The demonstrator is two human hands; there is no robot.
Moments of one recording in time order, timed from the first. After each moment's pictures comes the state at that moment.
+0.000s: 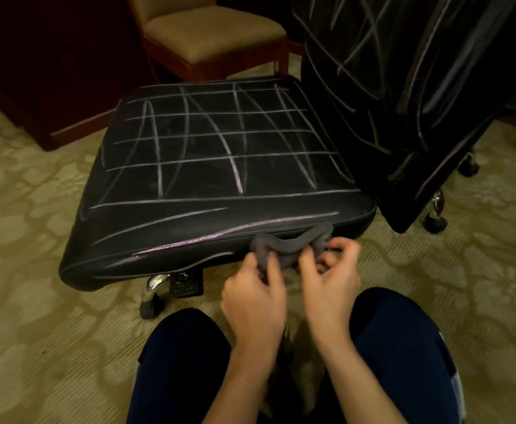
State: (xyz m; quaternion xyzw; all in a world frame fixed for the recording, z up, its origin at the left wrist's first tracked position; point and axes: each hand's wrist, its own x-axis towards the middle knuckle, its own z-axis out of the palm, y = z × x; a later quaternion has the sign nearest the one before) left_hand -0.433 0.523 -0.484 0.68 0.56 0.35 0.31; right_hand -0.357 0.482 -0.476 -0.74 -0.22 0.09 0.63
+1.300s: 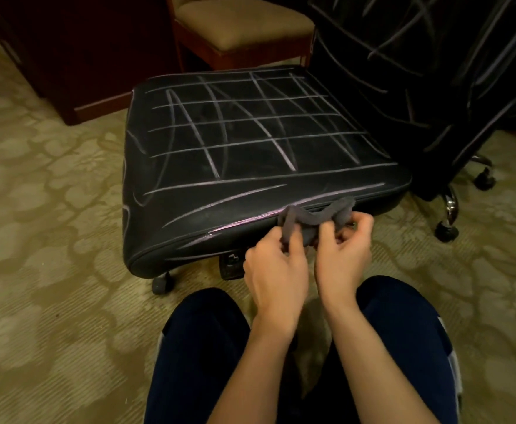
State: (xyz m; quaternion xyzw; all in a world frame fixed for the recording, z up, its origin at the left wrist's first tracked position) left_hand -0.437 0.526 -0.473 0.66 0.54 0.38 0.37; right_hand -0.368 0.500 -0.459 -0.73 -0.20 0.08 0.64
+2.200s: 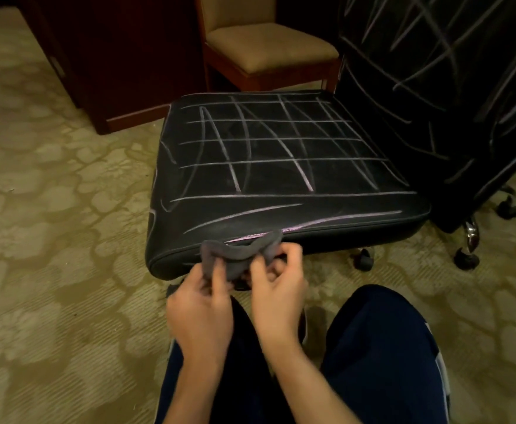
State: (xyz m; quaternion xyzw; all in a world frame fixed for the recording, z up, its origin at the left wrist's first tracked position) left_hand -0.546 0.545 -0.483 0.59 0.60 0.46 0.26; right_hand -0.461 0.519 -0.468 -0.70 -0.28 0.21 0.63
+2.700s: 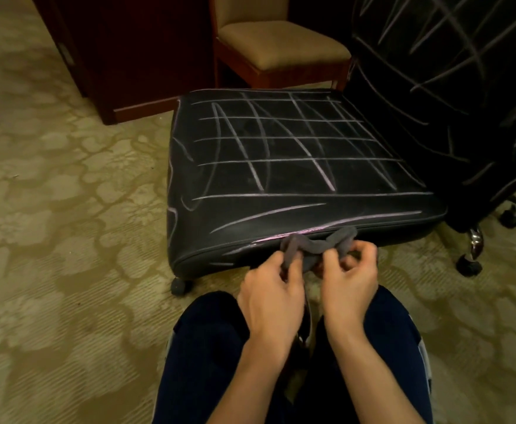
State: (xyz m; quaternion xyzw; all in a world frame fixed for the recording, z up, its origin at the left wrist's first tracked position) left_hand -0.495 0.531 -0.468 0.67 0.56 0.34 0.34; right_hand -0.408 0.504 -0.460 -0.74 -0.22 0.13 0.62
